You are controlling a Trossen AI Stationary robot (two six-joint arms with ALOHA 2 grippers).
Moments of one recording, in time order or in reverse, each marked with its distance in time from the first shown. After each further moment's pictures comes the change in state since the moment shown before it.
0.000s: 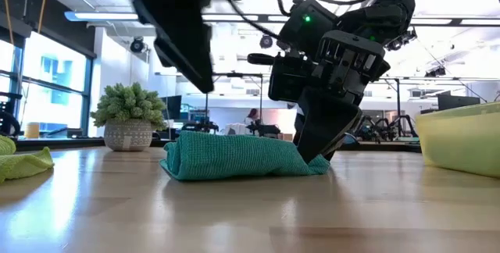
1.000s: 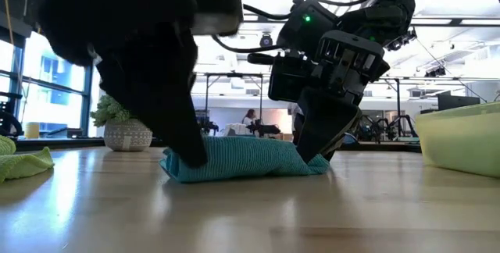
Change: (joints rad) left arm -0.158 0.181 -0.006 0.093 -0.309 -0.116; right arm 0.000 0.000 -0.002 0.015 -0.006 0.005
